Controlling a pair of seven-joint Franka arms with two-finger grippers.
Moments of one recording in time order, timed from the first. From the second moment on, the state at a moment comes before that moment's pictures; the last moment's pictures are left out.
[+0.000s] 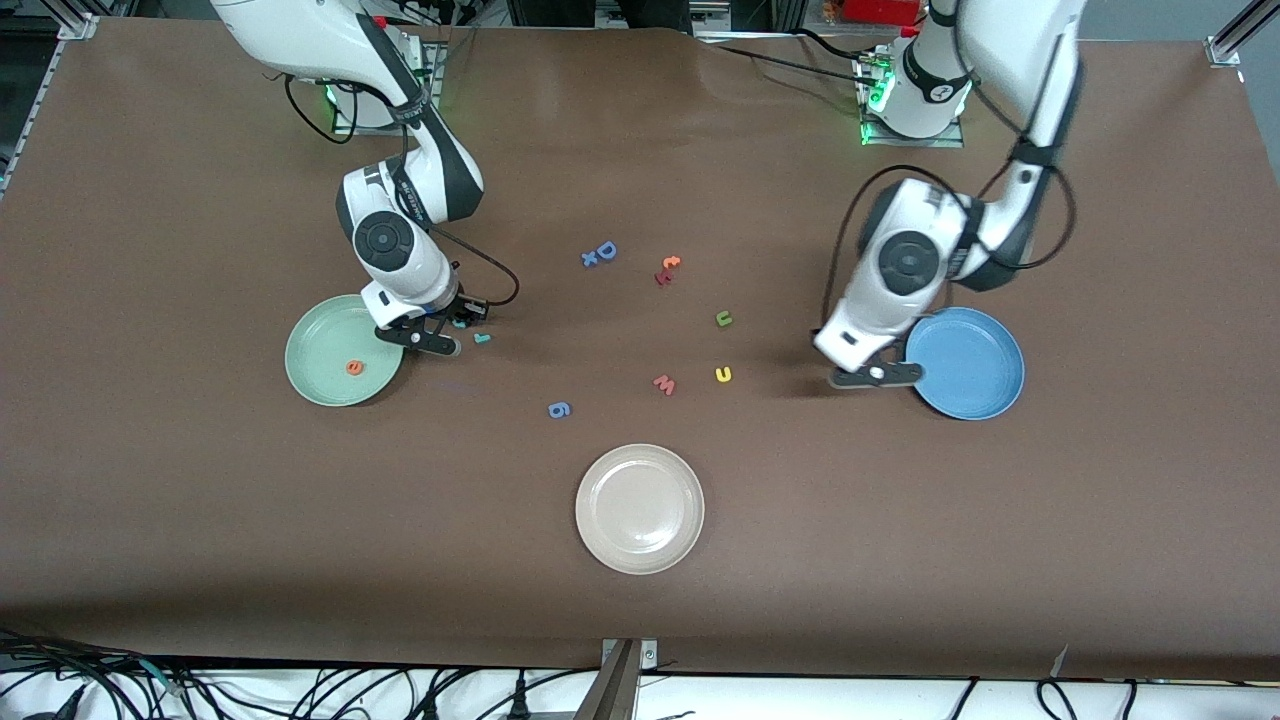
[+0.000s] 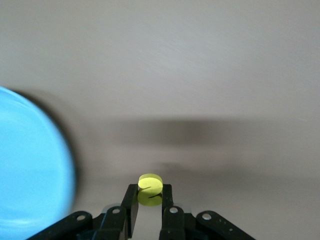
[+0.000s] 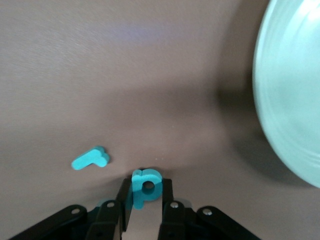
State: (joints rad) left arm -0.42 0.36 0.12 -2.08 0.03 2.35 -0.32; right arm 0.48 0.38 -0.05 -2.22 0.03 2.49 0.60
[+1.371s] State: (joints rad) left arm -0.19 0.41 0.15 -2.17 0.03 2.43 0.16; right arm 0.41 0.41 -0.34 -2.17 0.03 2.29 0.00
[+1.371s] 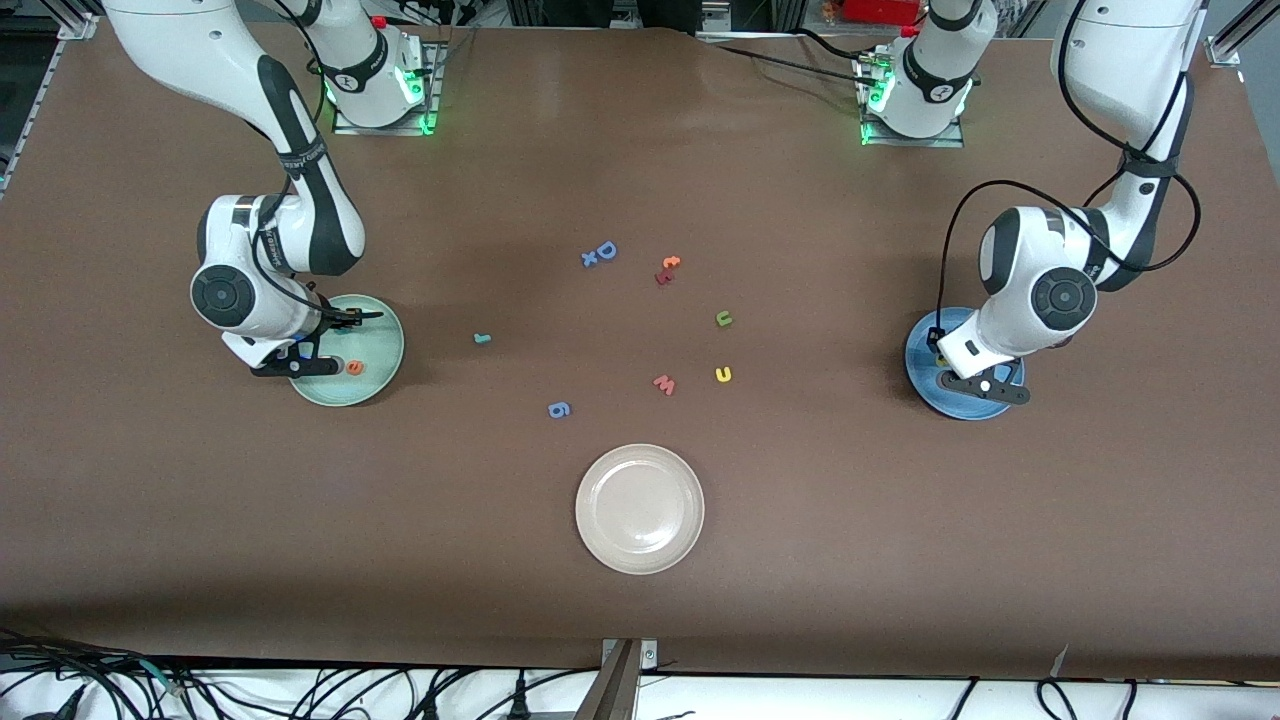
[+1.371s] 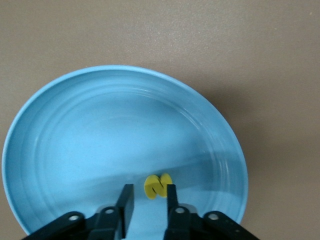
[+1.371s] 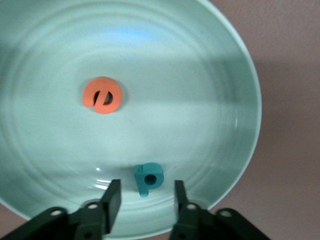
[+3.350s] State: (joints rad) left arm -0.67 0.62 0.11 -1.78 -0.13 2.43 -0.67; right arm 0.57 0.50 -0.10 -2.08 0.12 2.49 0.81
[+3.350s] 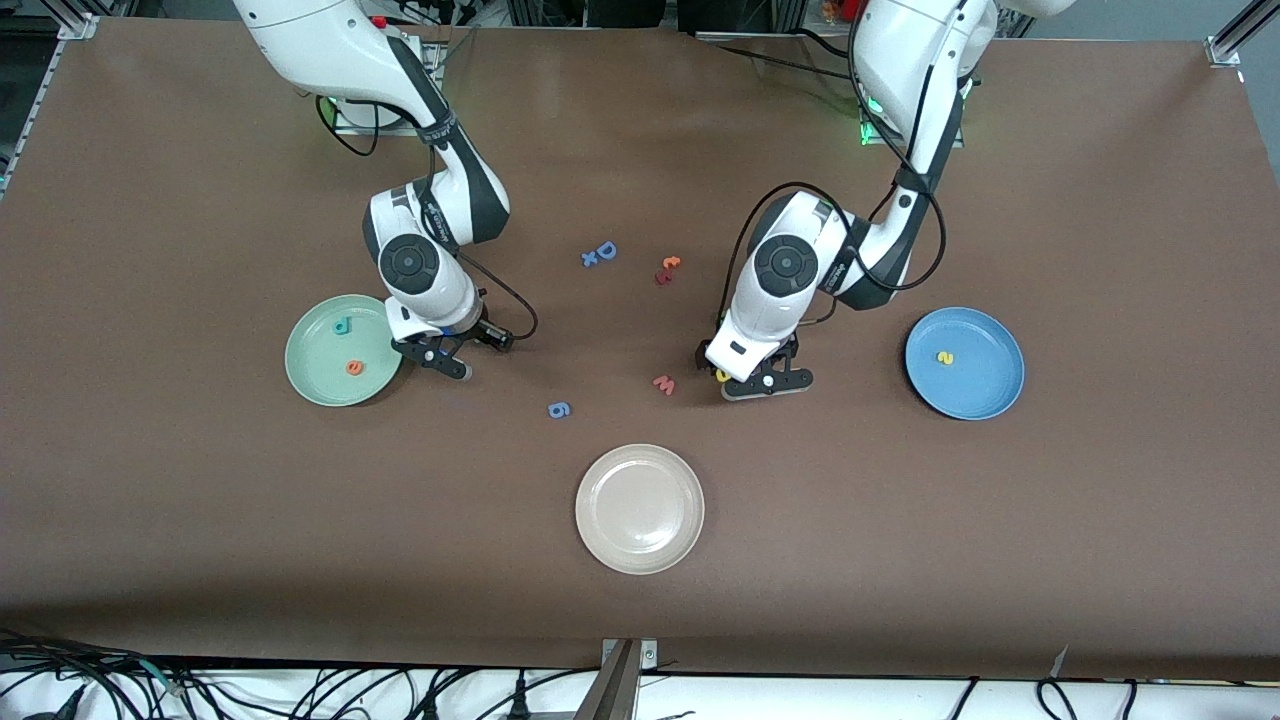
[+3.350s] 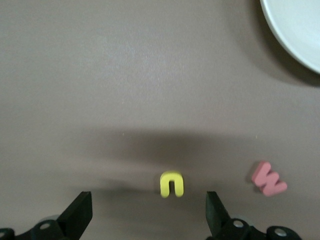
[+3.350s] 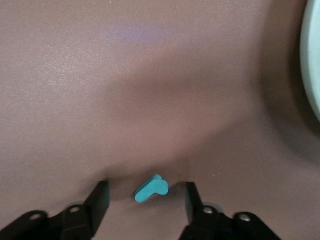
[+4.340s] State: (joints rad) left arm -0.72 0.71 0.11 -1.77 -0.13 2.51 -0.76; right arm 0.57 0.50 -0.10 -2.08 0.12 2.49 0.81
